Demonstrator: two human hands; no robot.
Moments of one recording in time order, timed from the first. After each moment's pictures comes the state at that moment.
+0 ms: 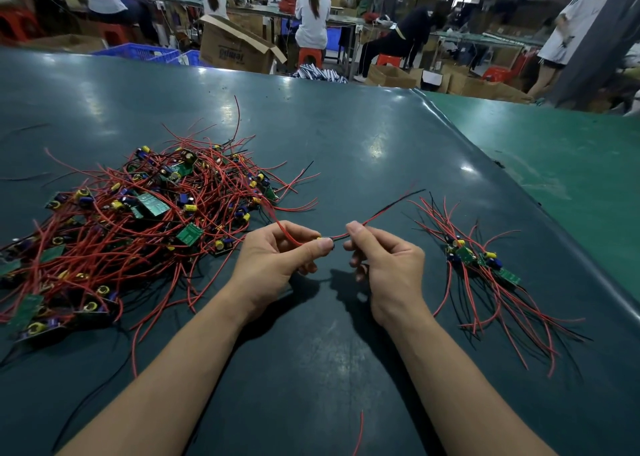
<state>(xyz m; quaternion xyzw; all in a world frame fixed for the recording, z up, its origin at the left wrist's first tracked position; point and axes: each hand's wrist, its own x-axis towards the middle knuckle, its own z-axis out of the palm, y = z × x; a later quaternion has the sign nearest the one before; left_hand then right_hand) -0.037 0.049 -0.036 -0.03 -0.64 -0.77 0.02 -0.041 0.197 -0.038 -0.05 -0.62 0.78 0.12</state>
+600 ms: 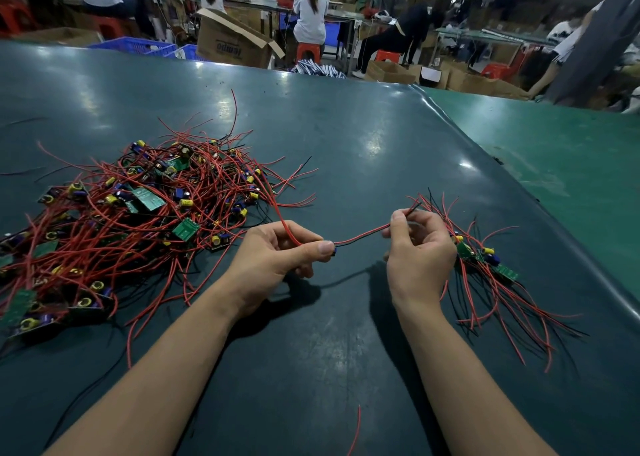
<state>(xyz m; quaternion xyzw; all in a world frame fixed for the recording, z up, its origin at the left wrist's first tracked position) -0.034 0.044 -0.034 -0.07 -0.63 -0.77 -0.04 -0.051 0.220 -0.040 -0.11 -0.69 0.63 0.33</state>
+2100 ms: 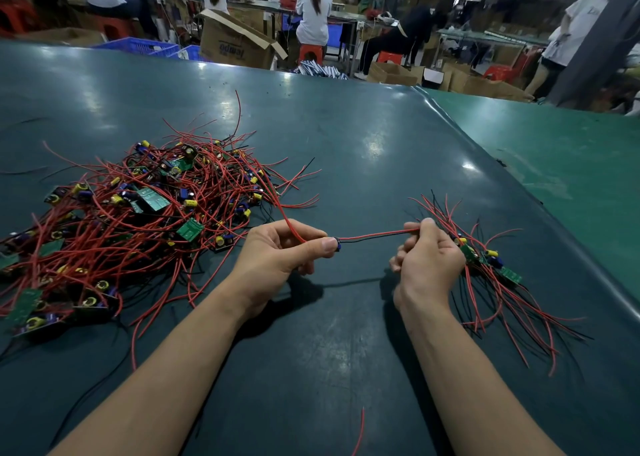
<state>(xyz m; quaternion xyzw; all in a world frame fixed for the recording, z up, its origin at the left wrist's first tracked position) -0.035 0.046 -0.034 -0.05 -0.62 -0.78 -0.01 -0.058 0.222 -0.037 -0.19 -0.53 0.79 0.26</state>
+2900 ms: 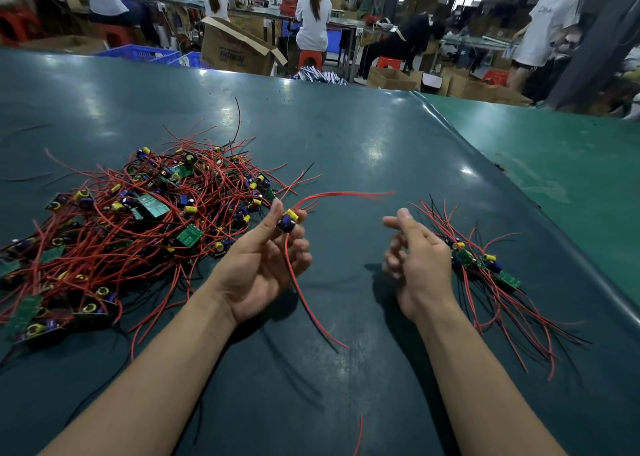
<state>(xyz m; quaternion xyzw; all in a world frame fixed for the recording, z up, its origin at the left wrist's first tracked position) -0.037 0.034 -0.021 0.00 -0.33 -0.93 -0.17 -0.053 0.231 -0.031 -0.09 -0.58 0.81 0.10</state>
